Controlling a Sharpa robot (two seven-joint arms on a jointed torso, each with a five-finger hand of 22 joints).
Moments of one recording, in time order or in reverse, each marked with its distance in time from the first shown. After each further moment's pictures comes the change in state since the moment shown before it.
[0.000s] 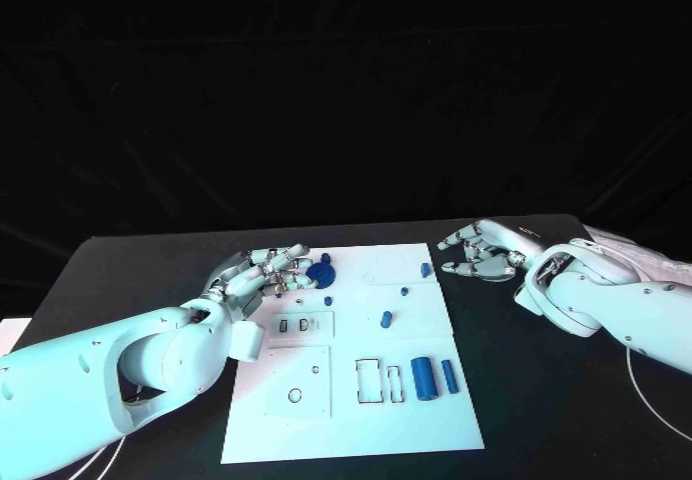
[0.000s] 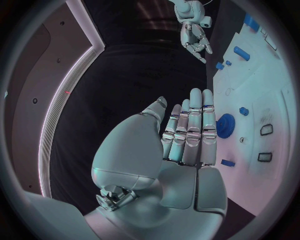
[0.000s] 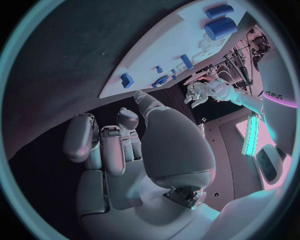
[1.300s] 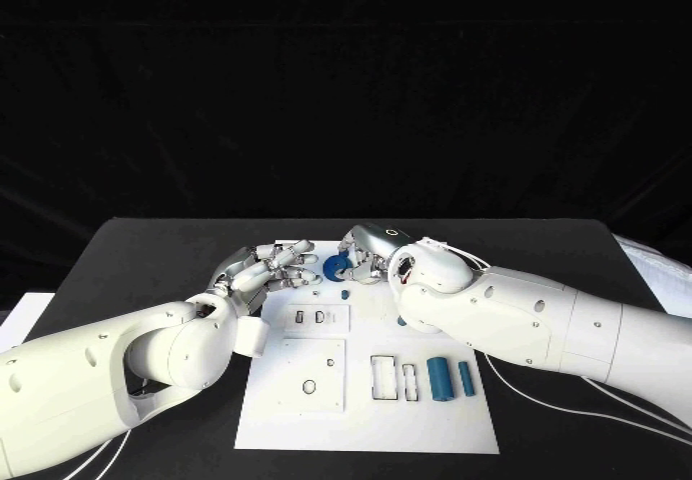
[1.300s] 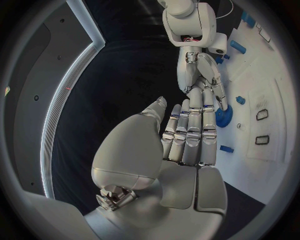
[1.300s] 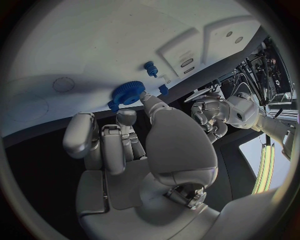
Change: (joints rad) left arm 0.002 -0.001 0.000 0.009 -0.007 -0.010 0.000; left_hand 0.000 0.000 -0.003 0.003 0.000 0.000 0.000 0.000 0.000 0.000 0.000 0.000 0.001 0.000 0.000 0.000 0.000 0.000 0.004 0.004 0.000 0.000; right arm 0.011 0.484 -0.011 -0.070 -0.296 0.034 -0.512; right_hand -0.087 -0.013 0.012 0.038 -0.060 -0.069 0.012 -0.021 -0.006 -0.025 0.018 -0.043 -0.034 0.000 0.000 -0.018 0.000 0.000 -0.011 0.004 -0.017 -0.040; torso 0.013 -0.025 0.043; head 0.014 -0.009
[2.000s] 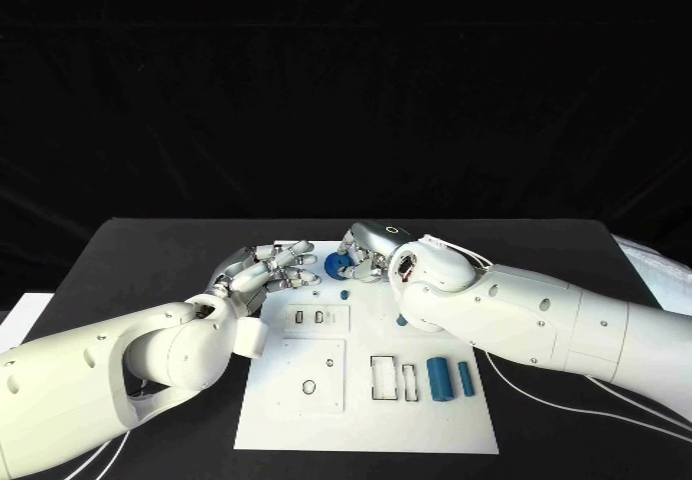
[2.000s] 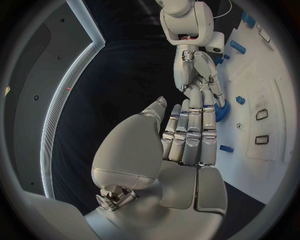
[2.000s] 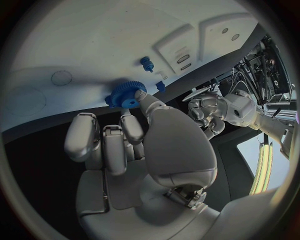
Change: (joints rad) left arm 0.000 0.000 0.000 0.001 0.000 0.000 -0.001; left_hand 0.000 0.000 0.000 0.000 0.000 0.000 0.000 0.000 0.000 0.000 0.000 0.000 0.000 0.000 0.000 0.000 0.000 0.000 0.000 0.000 0.000 0.000; right arm 0.006 -0.014 0.006 0.024 -0.003 -0.002 0.006; right_hand 0.072 0.059 0.076 -0.052 -0.004 0.173 -0.041 0.044 -0.047 0.120 -0.041 0.188 0.167 -0.002 -0.031 0.000 -0.001 0.000 0.020 -0.027 0.006 0.024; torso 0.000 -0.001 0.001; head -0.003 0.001
